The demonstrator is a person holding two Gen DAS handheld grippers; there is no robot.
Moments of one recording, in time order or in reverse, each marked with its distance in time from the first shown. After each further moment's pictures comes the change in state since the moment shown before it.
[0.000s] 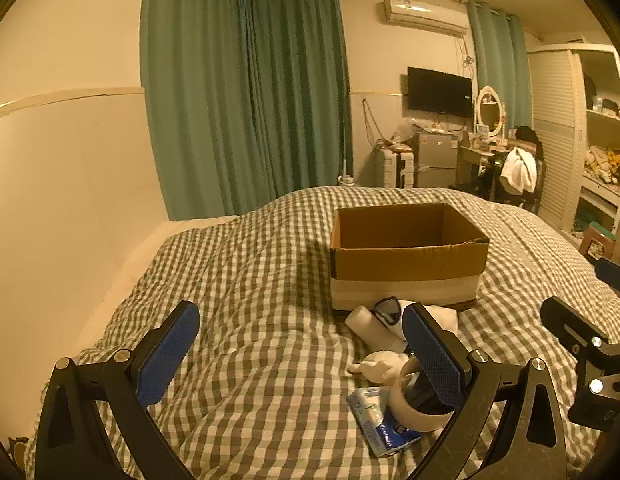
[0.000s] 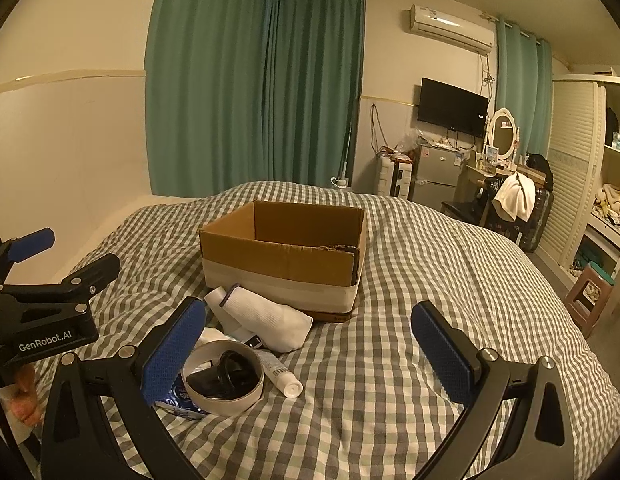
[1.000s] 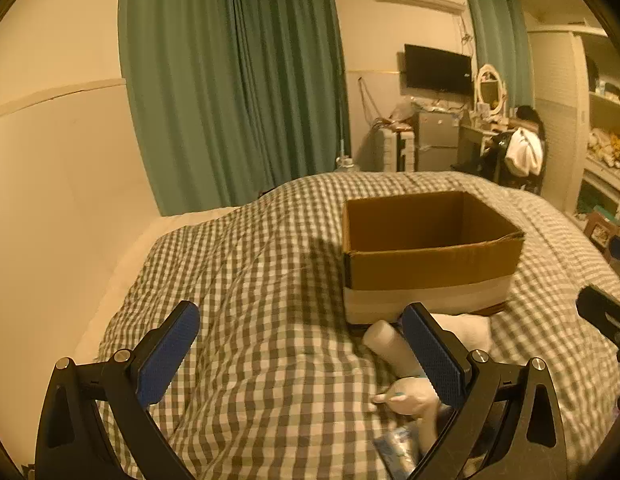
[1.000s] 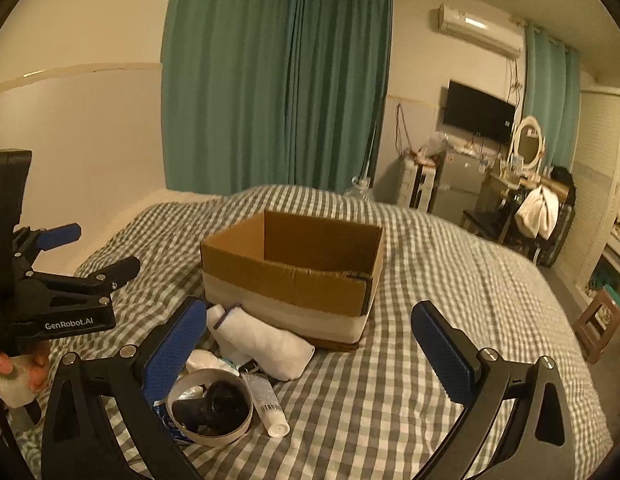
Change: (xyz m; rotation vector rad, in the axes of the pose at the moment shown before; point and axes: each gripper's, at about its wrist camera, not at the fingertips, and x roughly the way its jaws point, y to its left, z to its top) left arm 0.067 0.007 0.027 0.044 0.077 -0.002; right arm 0.037 -0.012 0.030 -0.053 0.039 0.086
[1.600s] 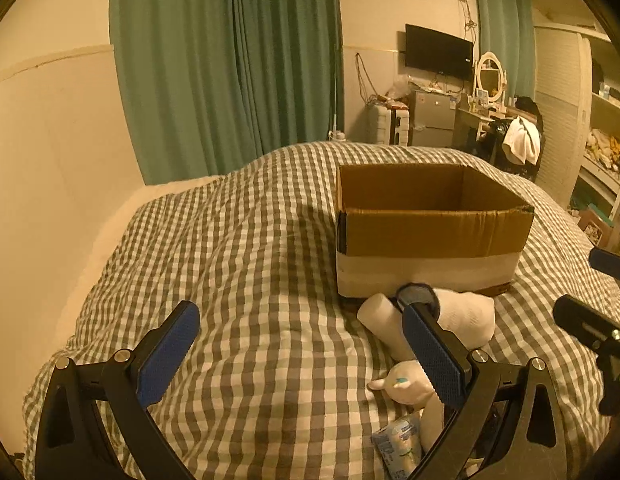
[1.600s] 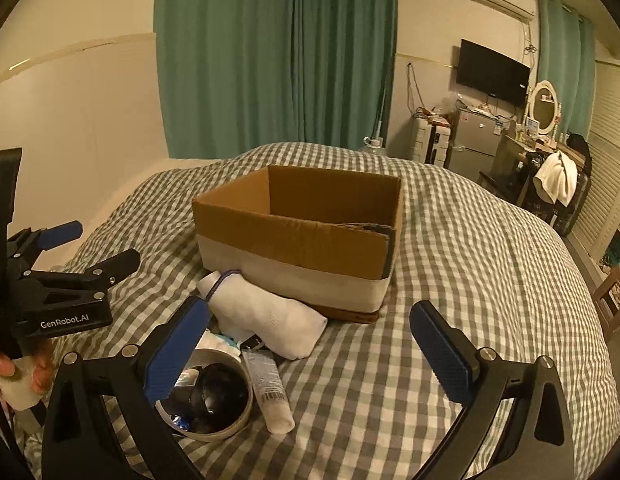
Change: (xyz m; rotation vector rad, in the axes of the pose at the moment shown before) left arm 0.031 0.000 -0.017 -0.031 0.106 -0.064; right arm 0.044 -0.003 -0.010 0.017 0.144 0.055
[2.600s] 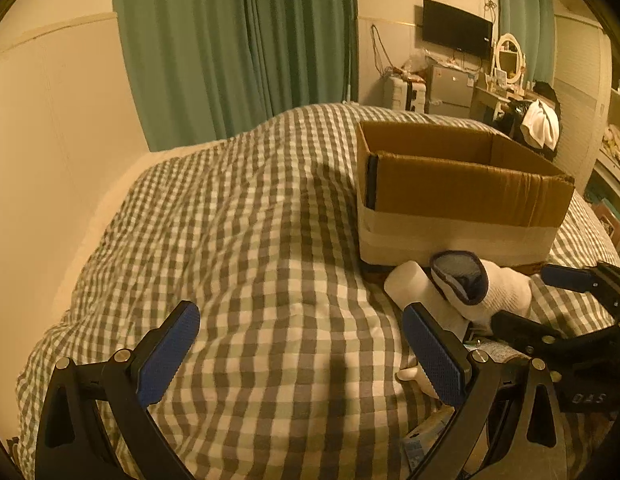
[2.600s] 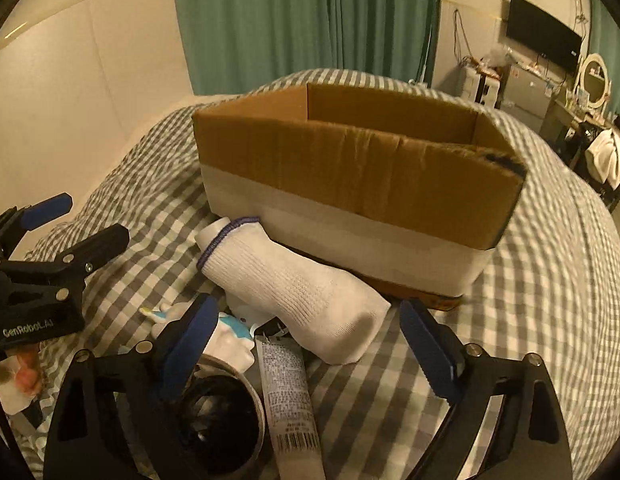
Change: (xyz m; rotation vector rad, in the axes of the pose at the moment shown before) left arm 0.045 0.007 -0.017 -0.024 0.111 0.033; right arm 0.101 0.009 -0.008 -0.037 0.232 0.137
